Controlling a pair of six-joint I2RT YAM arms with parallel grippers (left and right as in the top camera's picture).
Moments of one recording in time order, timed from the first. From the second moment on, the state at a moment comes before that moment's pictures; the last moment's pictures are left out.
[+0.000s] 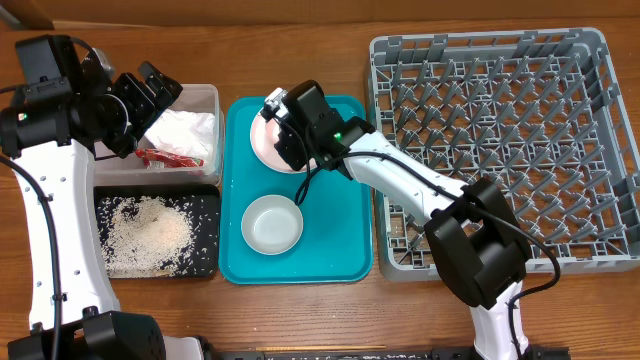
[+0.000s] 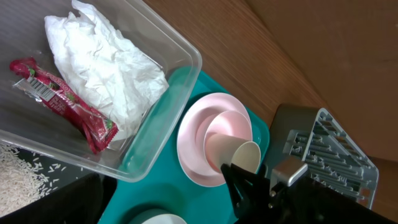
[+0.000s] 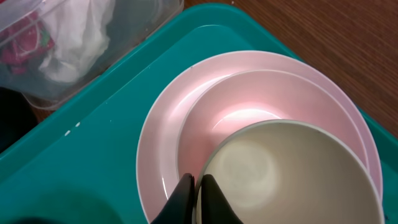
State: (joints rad) left arm 0.28 1.59 1.64 -1.04 0.41 -0.52; right arm 0.68 2.12 1.62 -0.38 -0.12 -0.10
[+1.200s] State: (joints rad) left arm 0.28 1.59 1.64 -1.04 0.41 -0.52; right arm -0.11 1.80 1.69 -0.70 -1.06 0.03
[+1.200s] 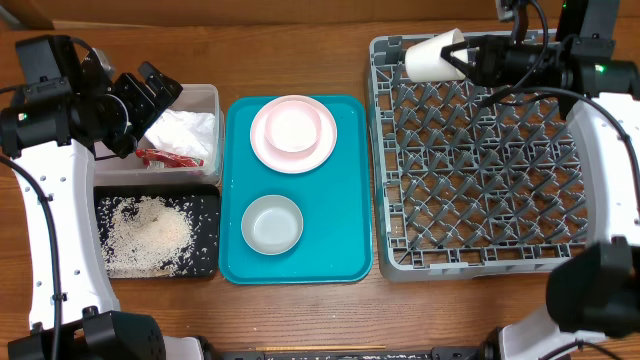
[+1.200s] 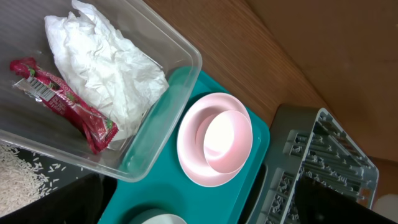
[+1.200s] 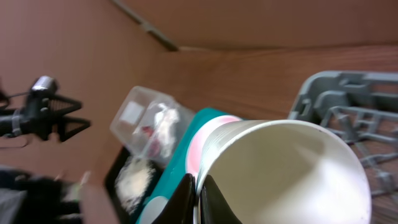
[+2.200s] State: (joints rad) left arm 0.28 1.59 1.64 -1.04 0.41 -0.52; right arm -0.02 2.16 1.69 -0.44 -1.44 -0.14
